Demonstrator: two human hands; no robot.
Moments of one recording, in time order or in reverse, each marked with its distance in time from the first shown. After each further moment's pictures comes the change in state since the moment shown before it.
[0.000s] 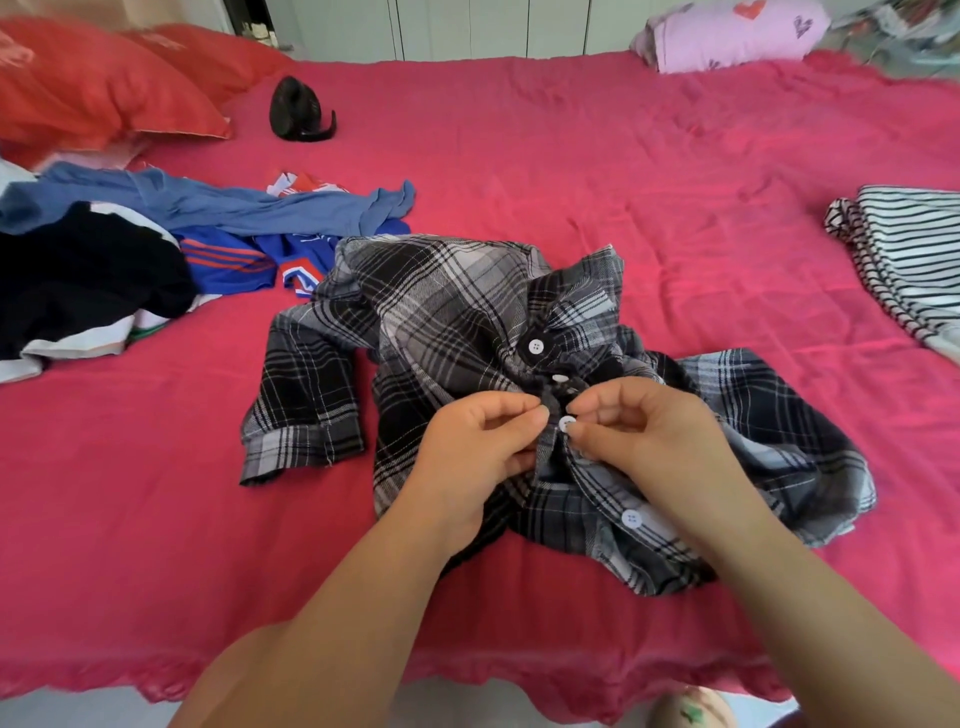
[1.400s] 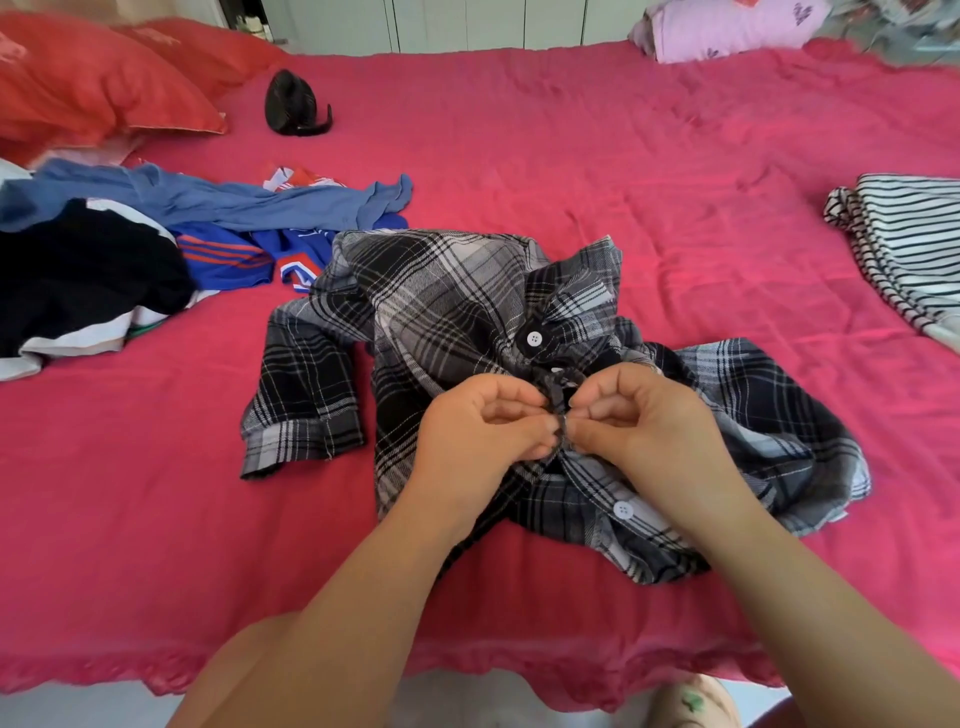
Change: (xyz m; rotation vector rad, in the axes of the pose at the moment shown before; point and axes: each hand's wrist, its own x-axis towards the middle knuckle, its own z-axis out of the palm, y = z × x) left_hand -0.004 0.002 0.003 0.101 0.036 0.145; right_hand 0.001 0.004 0.003 -0.004 -0.005 -0.044
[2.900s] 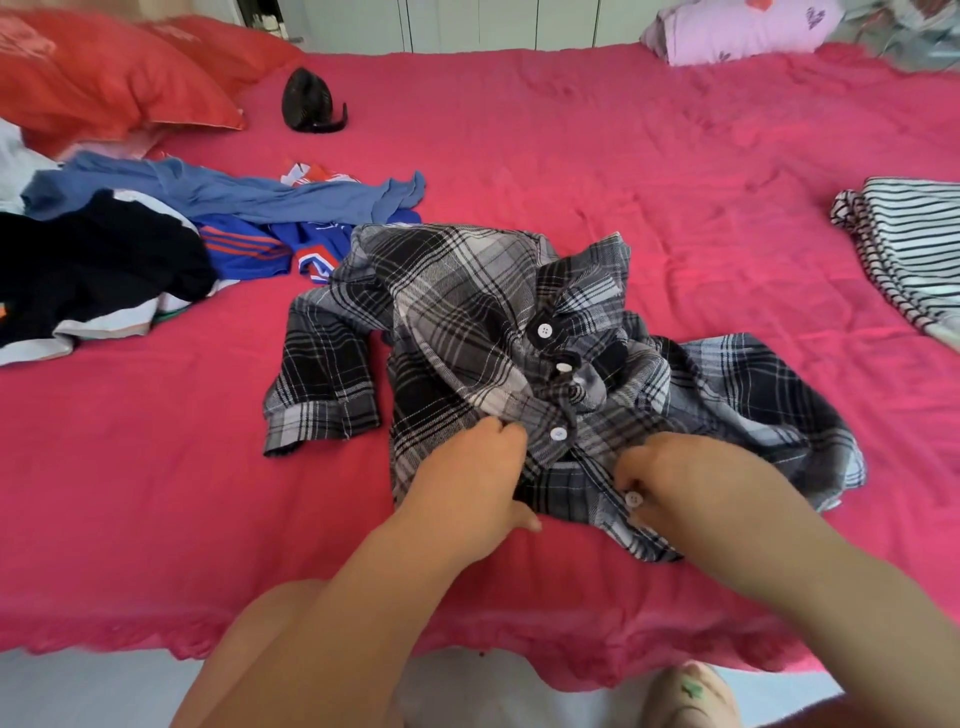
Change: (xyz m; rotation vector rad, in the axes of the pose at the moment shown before) left_hand -0.022 -0.005 -0.015 1.342 -0.252 0.165; right_hand -0.037 0.000 -0.026 -1.320 -0.379 -0.177
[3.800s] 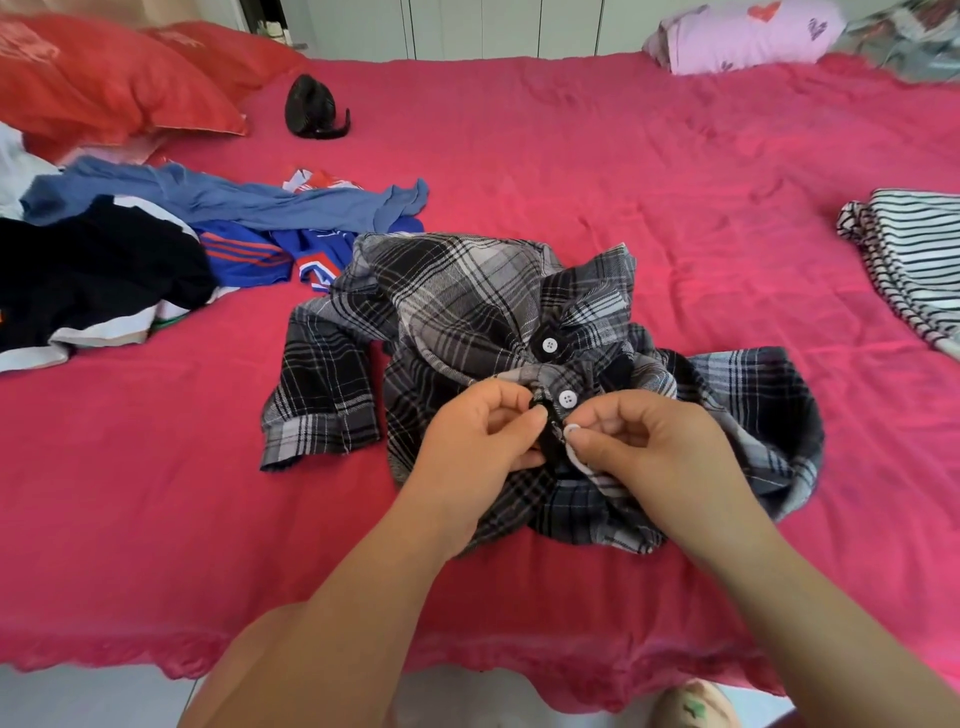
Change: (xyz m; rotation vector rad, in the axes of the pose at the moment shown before) left_hand 0.012 0.003 -0.008 -1.352 0.214 -0.133; right_hand 0.031 -0.023 -0.004 1.204 0.382 0.146
